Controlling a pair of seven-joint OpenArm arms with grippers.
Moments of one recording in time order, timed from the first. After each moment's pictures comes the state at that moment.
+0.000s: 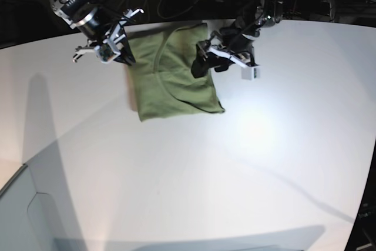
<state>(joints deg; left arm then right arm) 26.0 -4.1 1.7 103.5 -44.6 -4.6 35.2 -35.2 1.2 12.2 118.4 1.6 43.6 -24.2</state>
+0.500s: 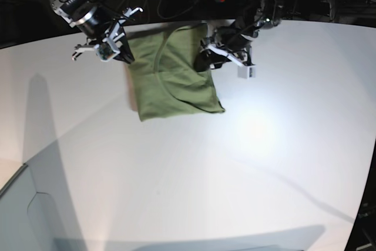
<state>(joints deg) 25.6 -6.9 5.1 98.2 -45.5 -5.5 34.3 -35.8 1.2 12.3 118.3 1.4 43.6 -24.3</state>
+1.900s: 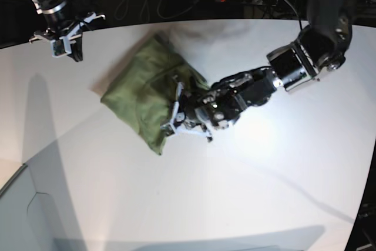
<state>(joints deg) -36.5 -19.6 69.8 78.1 -35.5 -9.0 46.8 -36.1 -5.4 34.4 118.5 1.7 43.6 -24.1</state>
